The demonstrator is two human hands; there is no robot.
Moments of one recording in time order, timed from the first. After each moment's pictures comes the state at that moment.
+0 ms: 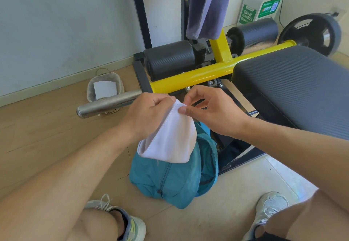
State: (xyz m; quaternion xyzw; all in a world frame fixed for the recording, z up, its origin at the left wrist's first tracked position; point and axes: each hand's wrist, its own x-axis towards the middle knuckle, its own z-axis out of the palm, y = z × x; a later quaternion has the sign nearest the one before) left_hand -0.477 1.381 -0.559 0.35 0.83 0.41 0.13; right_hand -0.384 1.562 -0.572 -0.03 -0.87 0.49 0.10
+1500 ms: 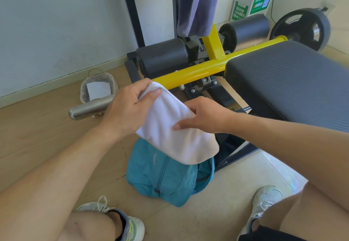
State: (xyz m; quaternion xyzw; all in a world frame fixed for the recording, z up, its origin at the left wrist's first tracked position) left_hand -0.493 1.371 -0.561 0.39 0.84 0.38 0.02; right_hand -0.397 1.575 -0.595 -0.06 -0.92 0.39 -0.09
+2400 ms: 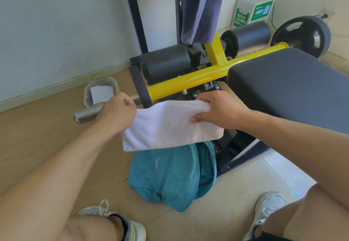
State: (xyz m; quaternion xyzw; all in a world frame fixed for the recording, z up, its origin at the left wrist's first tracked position) left_hand -0.532 1.355 -0.576 0.12 0.95 0.28 0.11; right_hand -0.394 1.601 -0.584 -0.10 -0.95 0.29 0.00
